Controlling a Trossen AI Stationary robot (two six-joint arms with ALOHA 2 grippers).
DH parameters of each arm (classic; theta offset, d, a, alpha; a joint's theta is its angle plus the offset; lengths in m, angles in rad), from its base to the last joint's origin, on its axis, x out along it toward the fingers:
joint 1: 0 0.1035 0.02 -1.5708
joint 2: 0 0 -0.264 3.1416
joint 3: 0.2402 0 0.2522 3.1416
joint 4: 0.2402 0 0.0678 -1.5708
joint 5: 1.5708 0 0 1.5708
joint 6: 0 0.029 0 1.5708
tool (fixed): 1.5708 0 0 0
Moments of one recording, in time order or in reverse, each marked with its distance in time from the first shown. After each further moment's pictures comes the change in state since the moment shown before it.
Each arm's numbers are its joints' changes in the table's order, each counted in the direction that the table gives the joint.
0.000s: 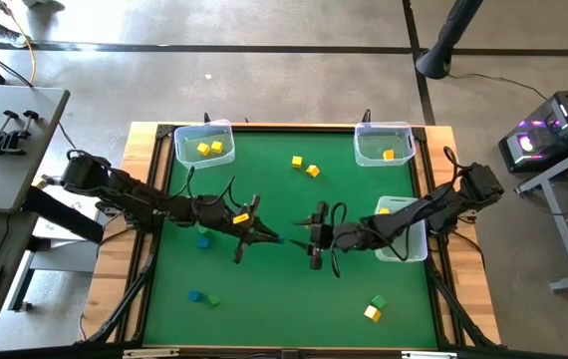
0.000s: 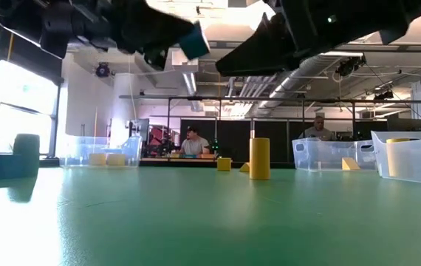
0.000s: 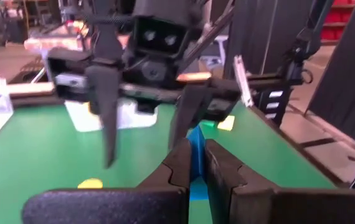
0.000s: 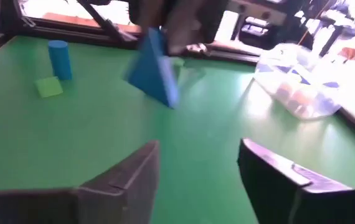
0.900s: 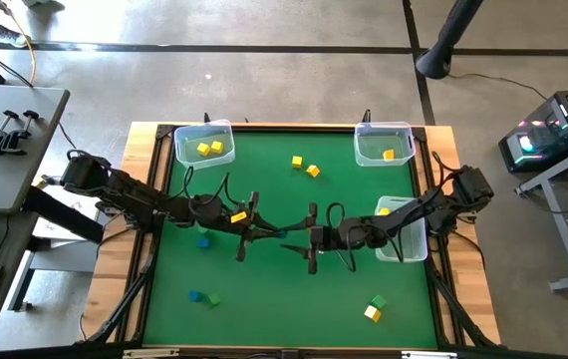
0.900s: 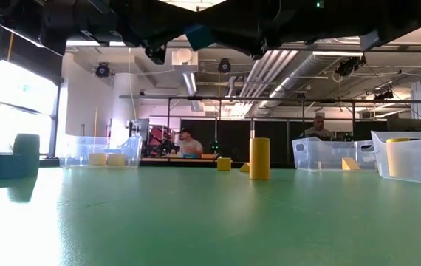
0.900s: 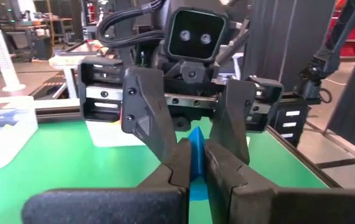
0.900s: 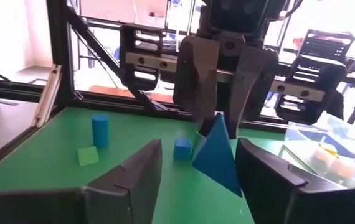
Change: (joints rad) left arm -0.005 0.000 0.001 -0.067 -0.083 -0.001; right arm -0.018 0.082 0.000 -0.366 -0.164 -0.082
